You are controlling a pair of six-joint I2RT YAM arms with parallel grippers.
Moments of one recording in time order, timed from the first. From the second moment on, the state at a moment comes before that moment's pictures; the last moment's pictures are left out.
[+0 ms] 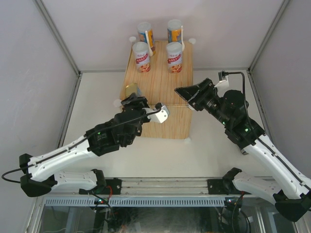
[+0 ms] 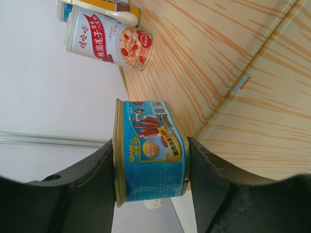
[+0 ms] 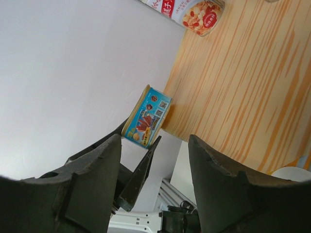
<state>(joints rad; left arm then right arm) -1.16 1.10 1.22 -0.40 -0.82 0.81 0.64 0.96 1.12 -0.20 -0.03 1.07</state>
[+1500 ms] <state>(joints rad) -1.16 1.12 1.22 -0.34 -0.85 0.80 0.60 0.97 1.12 -0.19 -0.09 1.07</state>
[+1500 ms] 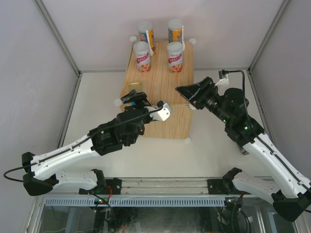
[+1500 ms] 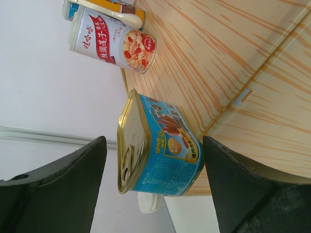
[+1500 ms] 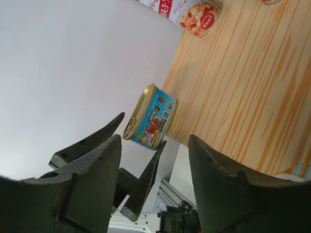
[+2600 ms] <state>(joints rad) -1.16 1.09 1.21 -0.31 -0.87 0.70 0.62 1.01 1.16 -0.24 -0.09 1.05</state>
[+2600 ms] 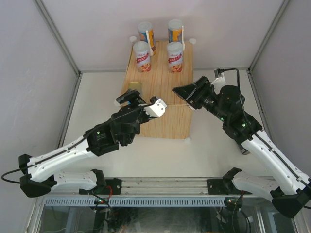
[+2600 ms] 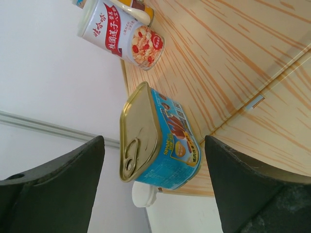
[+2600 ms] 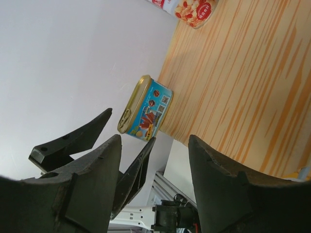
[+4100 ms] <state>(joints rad) -1.10 1.04 1.30 -0.49 -0.71 0.45 0.63 1.04 1.20 -0.28 -0.09 1.03</state>
